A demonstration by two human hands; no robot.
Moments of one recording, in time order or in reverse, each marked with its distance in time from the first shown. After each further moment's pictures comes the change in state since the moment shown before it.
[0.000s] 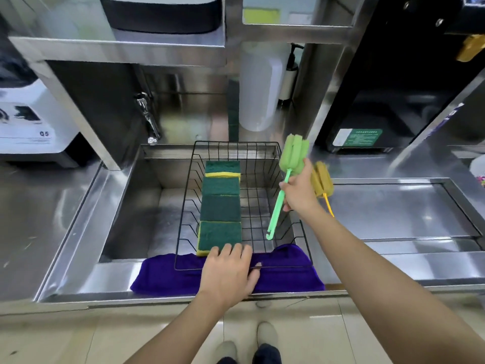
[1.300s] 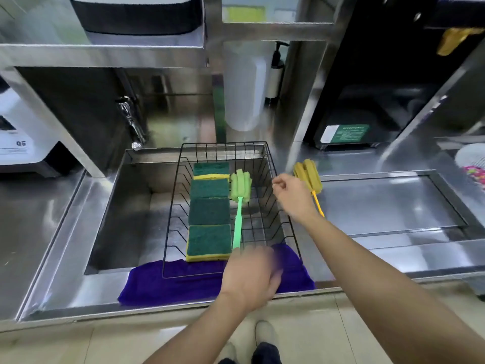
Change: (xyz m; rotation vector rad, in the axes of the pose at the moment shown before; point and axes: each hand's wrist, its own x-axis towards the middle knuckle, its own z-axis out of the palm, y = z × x) left_hand 0.023 0.046 0.001 -0.022 -0.086 0.073; right_hand -0.009 0.004 -0.013 -0.404 0.019 -0.183
